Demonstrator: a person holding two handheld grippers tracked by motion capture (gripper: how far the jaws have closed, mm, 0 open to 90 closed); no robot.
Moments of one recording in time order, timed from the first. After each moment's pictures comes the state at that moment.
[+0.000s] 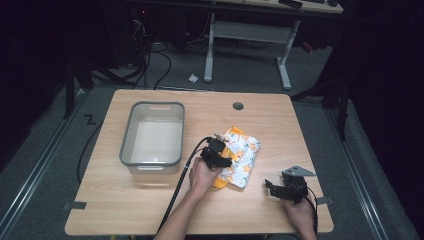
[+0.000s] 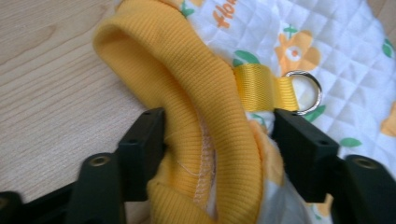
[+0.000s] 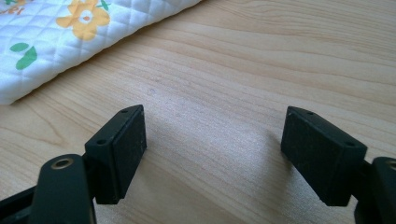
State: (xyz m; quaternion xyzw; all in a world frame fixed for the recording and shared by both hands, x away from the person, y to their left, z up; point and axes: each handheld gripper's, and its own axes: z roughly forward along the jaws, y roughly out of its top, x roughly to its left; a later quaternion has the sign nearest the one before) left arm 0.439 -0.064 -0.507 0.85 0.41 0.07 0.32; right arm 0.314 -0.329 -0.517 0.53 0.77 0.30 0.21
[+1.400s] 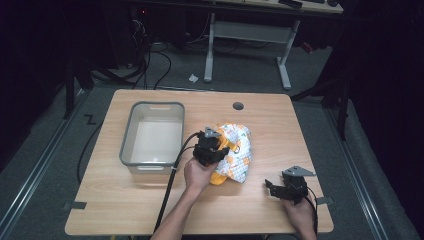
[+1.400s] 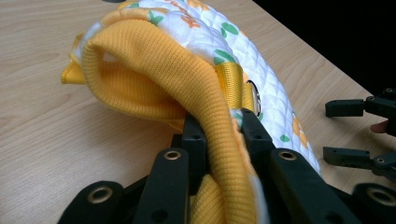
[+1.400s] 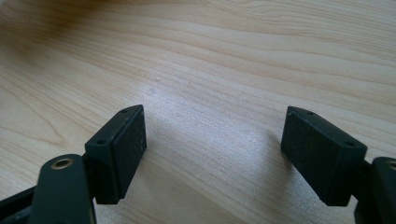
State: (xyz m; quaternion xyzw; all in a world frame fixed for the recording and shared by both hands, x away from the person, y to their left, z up) left arm 0.416 -0.027 -0.446 0.80 0.40 0.04 0.45; right arm 0.314 -0.329 -0.517 0.53 0.77 0.30 0.21
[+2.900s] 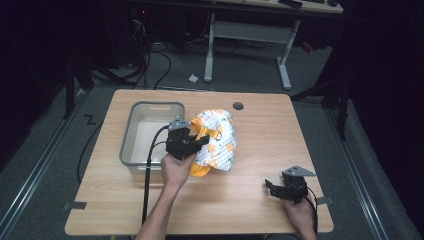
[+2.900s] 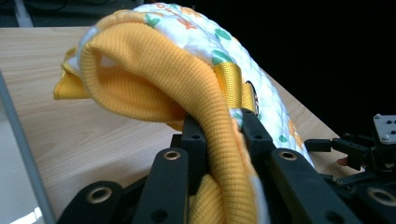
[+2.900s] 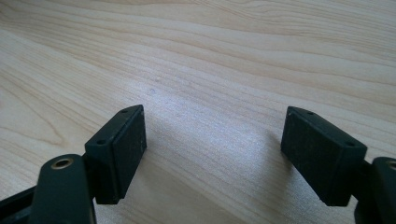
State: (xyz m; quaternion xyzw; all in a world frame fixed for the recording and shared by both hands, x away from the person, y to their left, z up) left arm 0.410 0.046 -0.404 0.74 0.42 0.05 0.52; right arm 0.314 -0.329 -0.517 0.53 0.77 0.30 0.21
